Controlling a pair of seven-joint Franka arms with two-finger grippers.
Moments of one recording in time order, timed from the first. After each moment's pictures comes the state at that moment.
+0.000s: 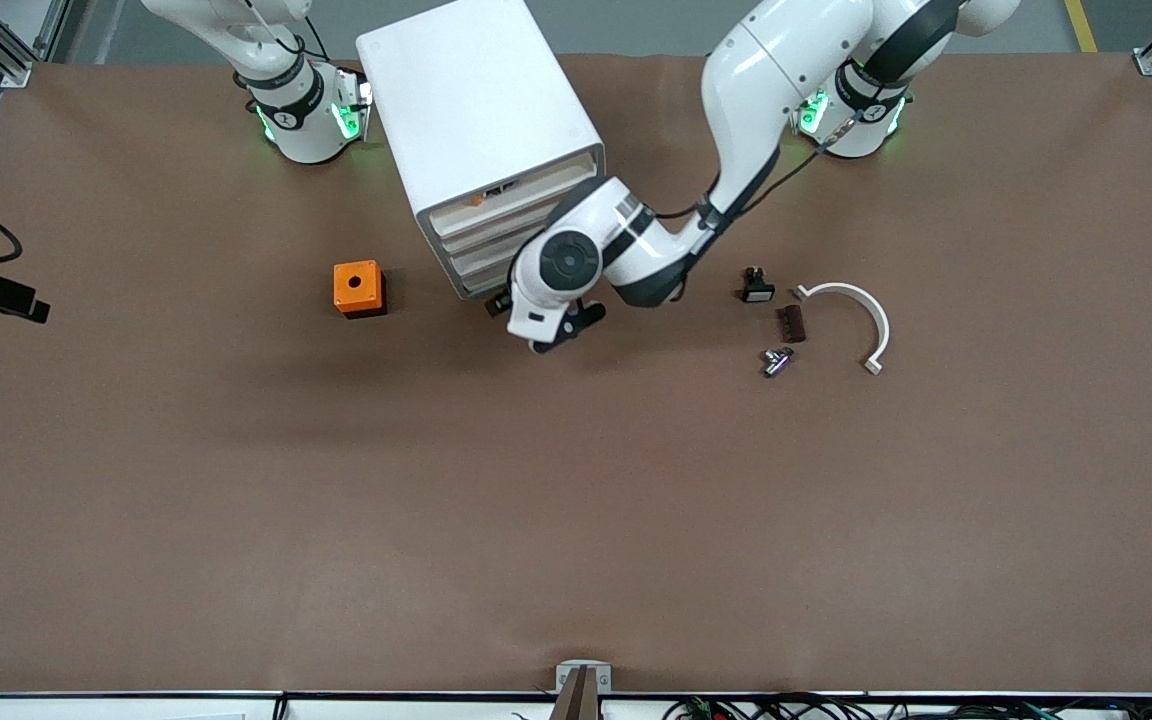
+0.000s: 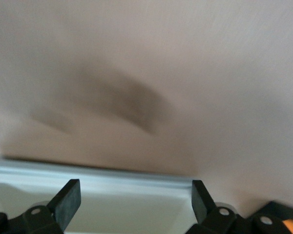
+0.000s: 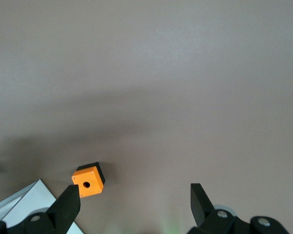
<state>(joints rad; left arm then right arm) -0.58 0.82 -0.35 -1.39 -0.23 2.18 -1.32 -0.05 0.21 -0.08 -1.30 0.02 1.38 0.00</state>
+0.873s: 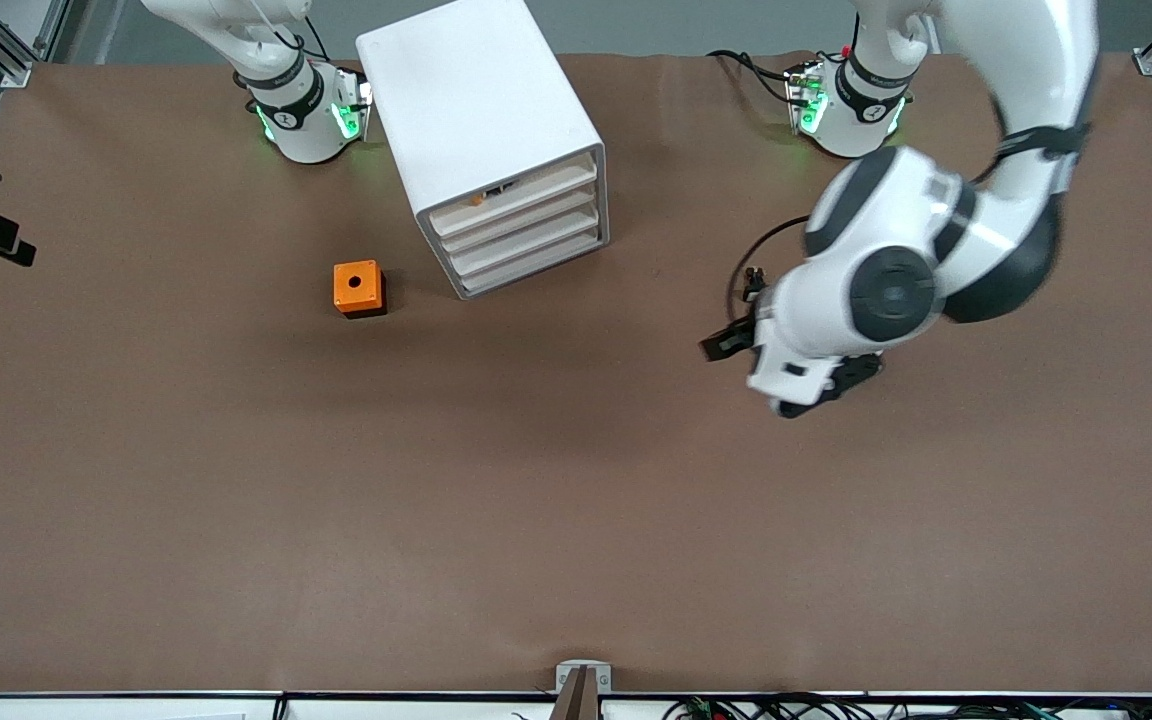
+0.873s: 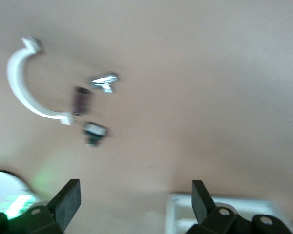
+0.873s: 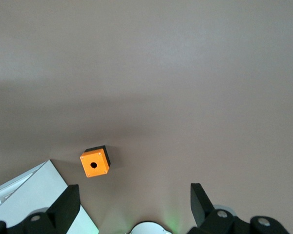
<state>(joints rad) -0.11 0.43 -0.35 -1.35 -0.06 1.46 -0.82 -0.04 0.12 -0.06 -1.30 0.02 1.30 -0.01</state>
